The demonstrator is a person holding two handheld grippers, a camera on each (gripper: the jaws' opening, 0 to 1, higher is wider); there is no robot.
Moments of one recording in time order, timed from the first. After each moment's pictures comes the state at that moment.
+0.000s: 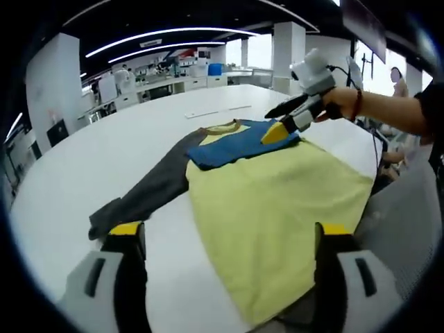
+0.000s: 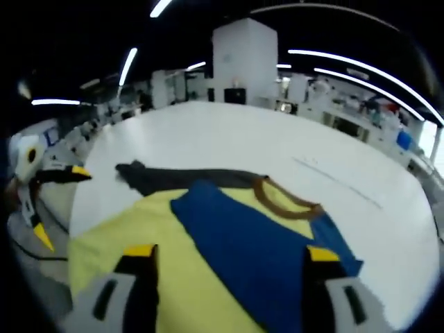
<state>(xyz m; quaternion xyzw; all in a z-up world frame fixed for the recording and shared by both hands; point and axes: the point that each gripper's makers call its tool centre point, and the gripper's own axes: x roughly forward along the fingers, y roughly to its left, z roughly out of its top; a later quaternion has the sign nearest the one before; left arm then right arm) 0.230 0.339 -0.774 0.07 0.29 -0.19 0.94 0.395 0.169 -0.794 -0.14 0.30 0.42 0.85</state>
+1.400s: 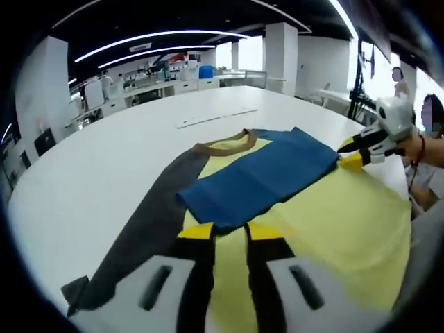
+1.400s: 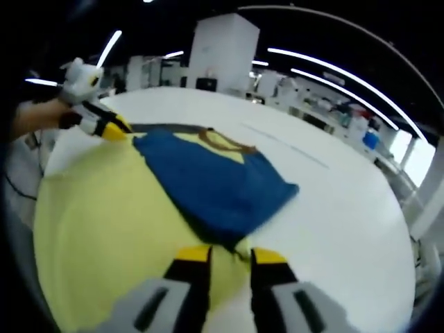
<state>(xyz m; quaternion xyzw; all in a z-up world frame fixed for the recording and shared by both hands) 0.378 0.311 -0.821 0.08 0.29 -0.21 0.93 0.384 0.049 -0.839 -0.20 0.29 0.32 0.88</state>
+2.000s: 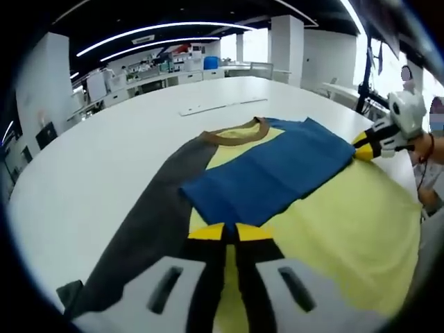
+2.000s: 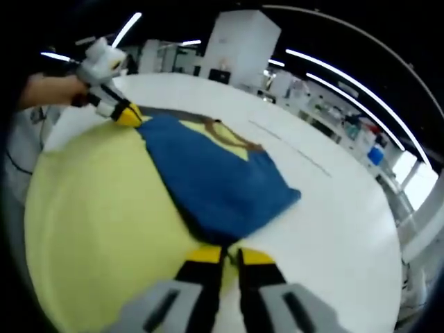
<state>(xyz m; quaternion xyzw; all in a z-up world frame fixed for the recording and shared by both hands) 0.387 0.317 -0.831 0.06 0.31 -0.19 0.93 0.393 0.048 -0.843 -0.26 0.28 0.34 0.86</state>
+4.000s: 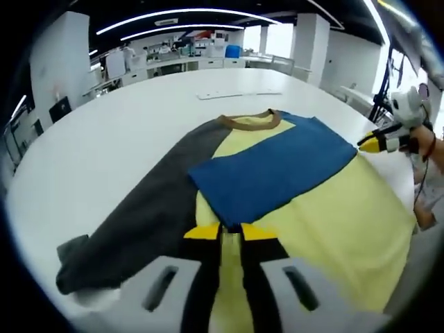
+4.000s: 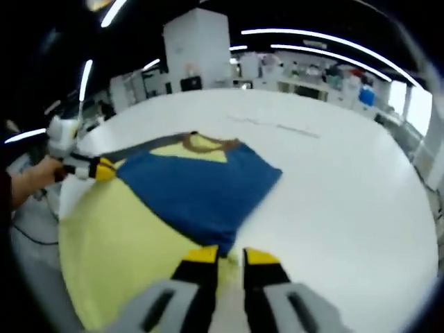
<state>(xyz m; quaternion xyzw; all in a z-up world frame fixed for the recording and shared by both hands) 0.348 0.327 -0.831 0.04 0.34 -0.16 0.92 0.396 0.031 -0.815 -0.05 0.35 0.30 0.89</state>
